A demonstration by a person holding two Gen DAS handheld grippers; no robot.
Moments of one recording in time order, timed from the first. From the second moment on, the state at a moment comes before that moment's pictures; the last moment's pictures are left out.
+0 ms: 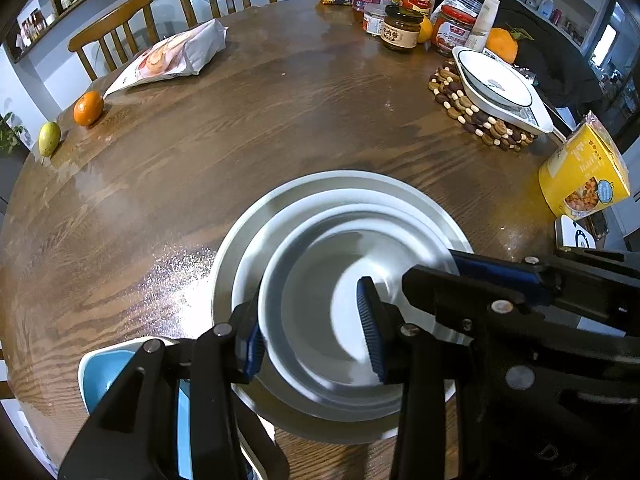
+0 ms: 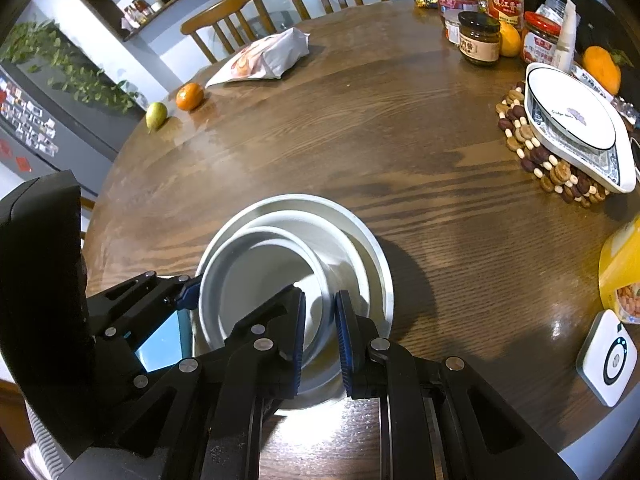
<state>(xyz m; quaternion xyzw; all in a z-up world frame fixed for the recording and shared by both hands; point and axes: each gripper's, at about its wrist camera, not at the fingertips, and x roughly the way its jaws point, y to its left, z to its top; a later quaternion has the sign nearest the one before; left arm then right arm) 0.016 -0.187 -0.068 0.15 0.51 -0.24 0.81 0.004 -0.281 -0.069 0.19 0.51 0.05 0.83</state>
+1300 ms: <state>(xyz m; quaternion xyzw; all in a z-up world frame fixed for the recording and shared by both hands) 0.036 -0.109 -0.022 0.05 0.51 -0.20 0.84 -0.029 -0.335 -0.045 0.26 0.47 0.01 0.84</state>
